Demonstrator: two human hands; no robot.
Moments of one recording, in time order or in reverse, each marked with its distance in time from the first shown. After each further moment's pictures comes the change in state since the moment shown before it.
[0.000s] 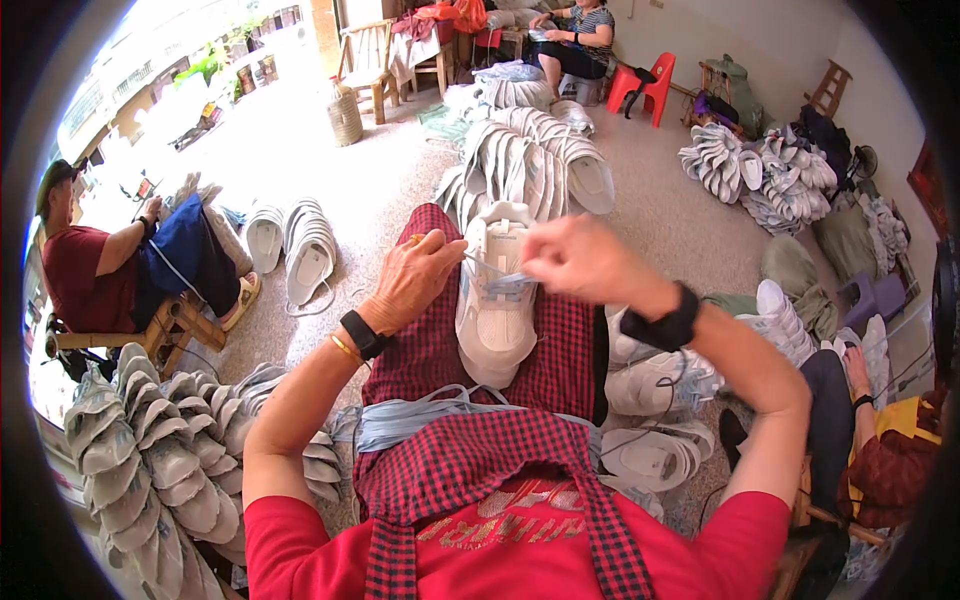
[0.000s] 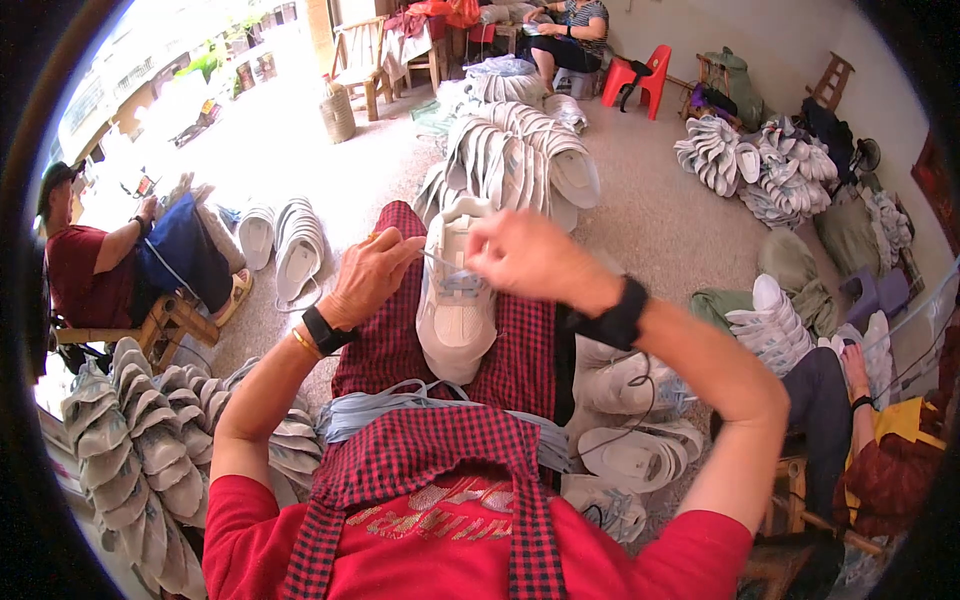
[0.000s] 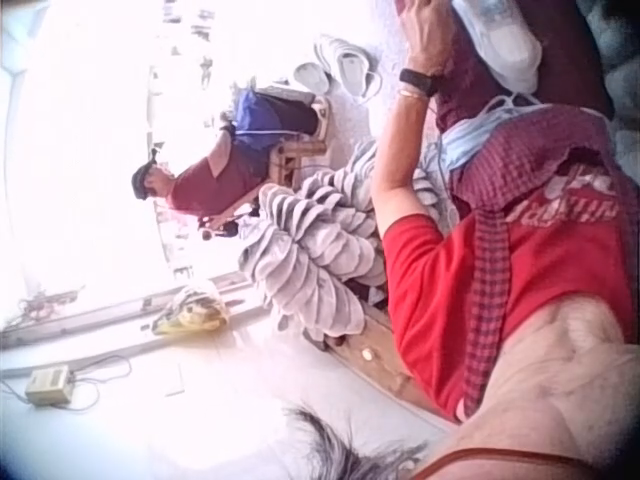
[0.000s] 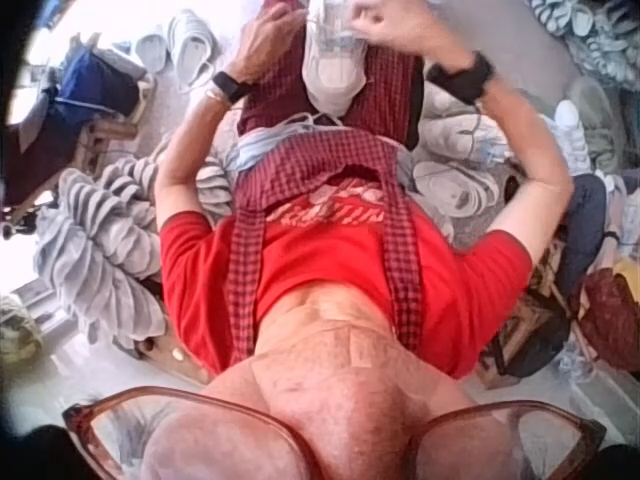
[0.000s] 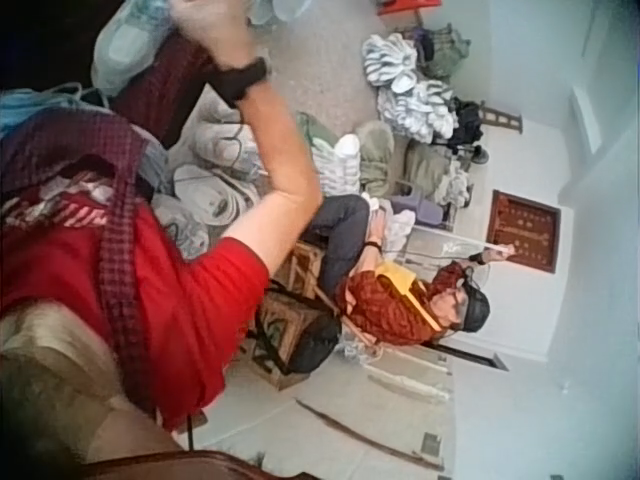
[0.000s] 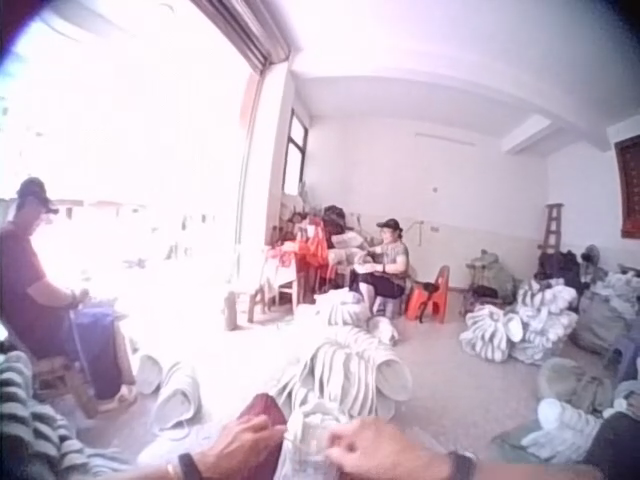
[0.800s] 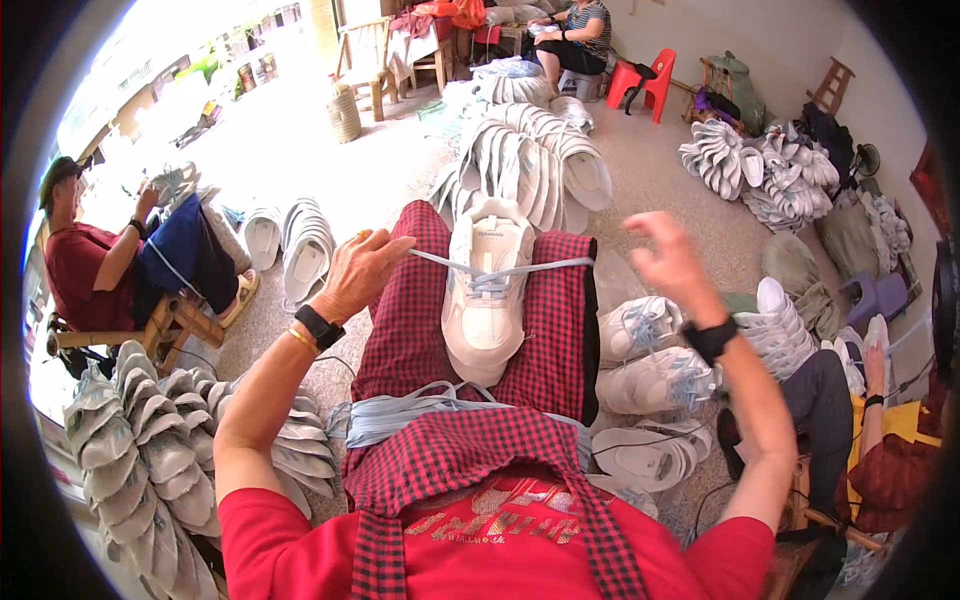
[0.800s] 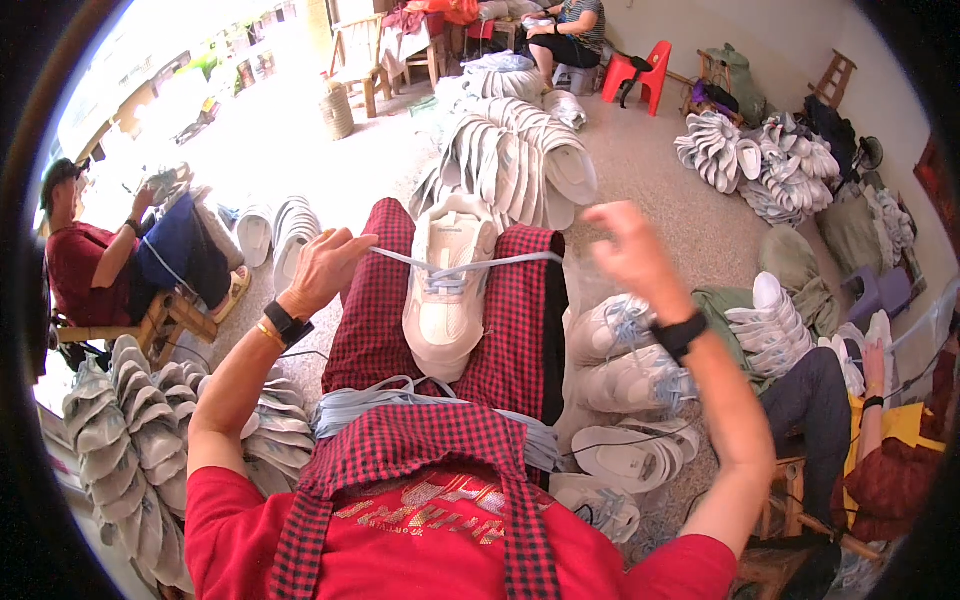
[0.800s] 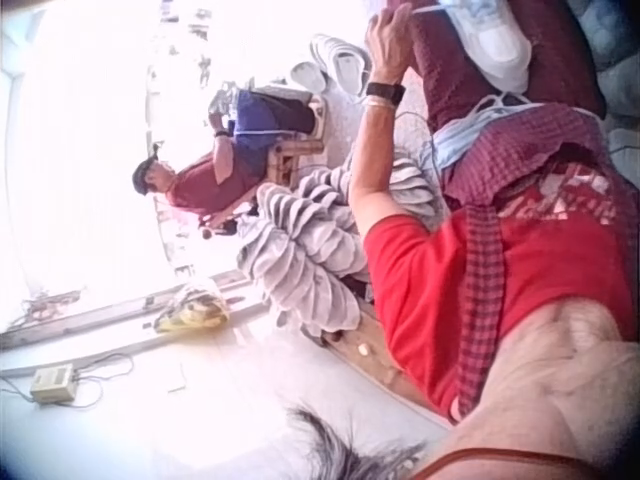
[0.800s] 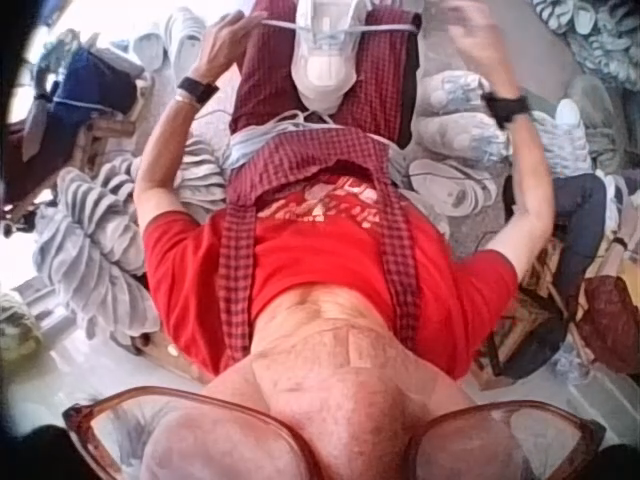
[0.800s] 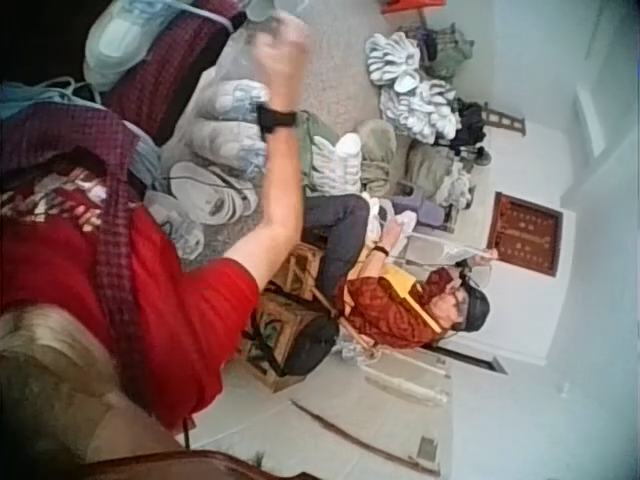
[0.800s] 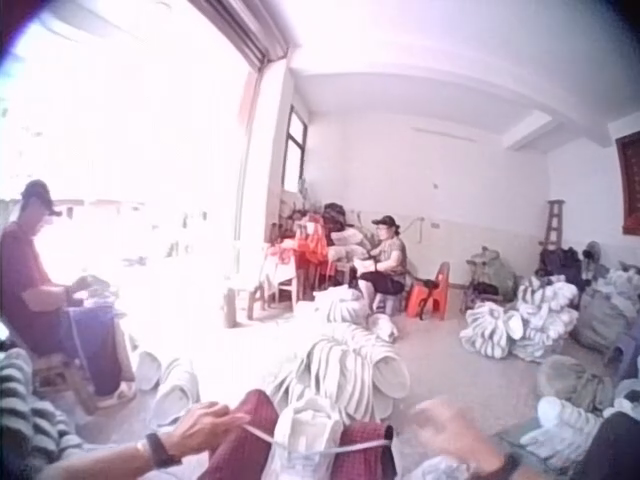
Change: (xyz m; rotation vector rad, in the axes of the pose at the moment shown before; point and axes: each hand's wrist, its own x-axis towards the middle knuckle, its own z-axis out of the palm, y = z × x) left_hand -0.024 -0.043 -0.023 0.127 -0.098 0.017; right_hand -0.091 0.132 -0.026 -0.136 0.443 0.010
